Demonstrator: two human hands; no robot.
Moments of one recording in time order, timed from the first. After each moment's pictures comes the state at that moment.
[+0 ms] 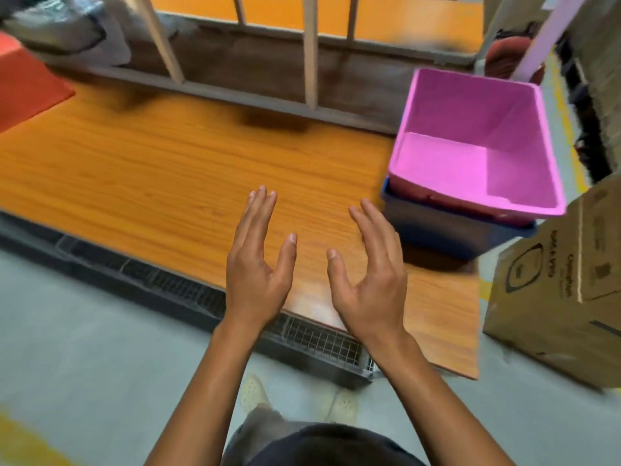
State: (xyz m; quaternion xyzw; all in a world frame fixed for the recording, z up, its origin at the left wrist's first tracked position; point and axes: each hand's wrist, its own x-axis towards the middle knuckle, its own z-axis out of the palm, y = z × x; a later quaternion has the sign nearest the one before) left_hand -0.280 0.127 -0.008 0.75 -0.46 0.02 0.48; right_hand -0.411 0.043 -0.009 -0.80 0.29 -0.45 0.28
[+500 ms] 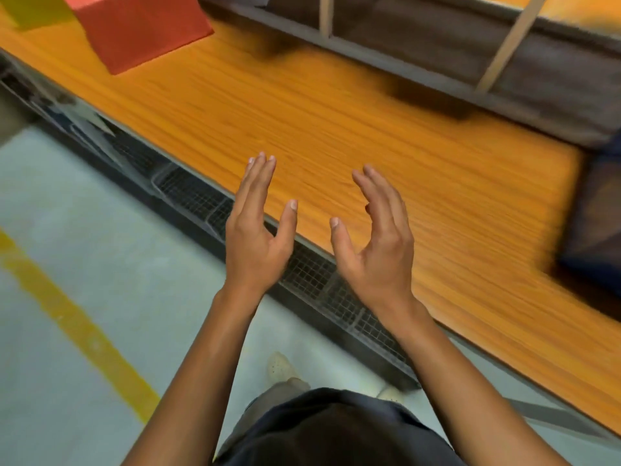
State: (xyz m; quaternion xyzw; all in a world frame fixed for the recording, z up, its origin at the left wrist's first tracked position) left_hand -0.080 0.288 -0.022 0.80 -0.35 0.07 0.48; right_hand -0.188 0.169 -0.022 -0.85 0.17 -0.37 0.34
